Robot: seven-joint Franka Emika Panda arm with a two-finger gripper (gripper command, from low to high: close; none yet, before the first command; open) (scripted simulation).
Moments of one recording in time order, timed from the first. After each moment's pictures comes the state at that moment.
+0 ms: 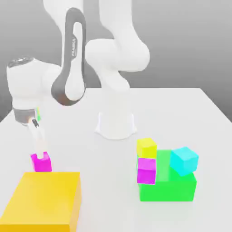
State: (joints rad) arm -0.44 0.10 -0.32 -2.83 0.14 2.93 0.93
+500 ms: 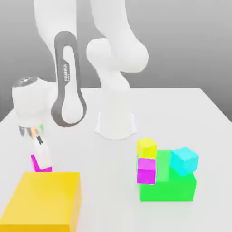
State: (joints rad) arm -0.60 0.25 -0.12 -2.80 0.31 3.05 0.81
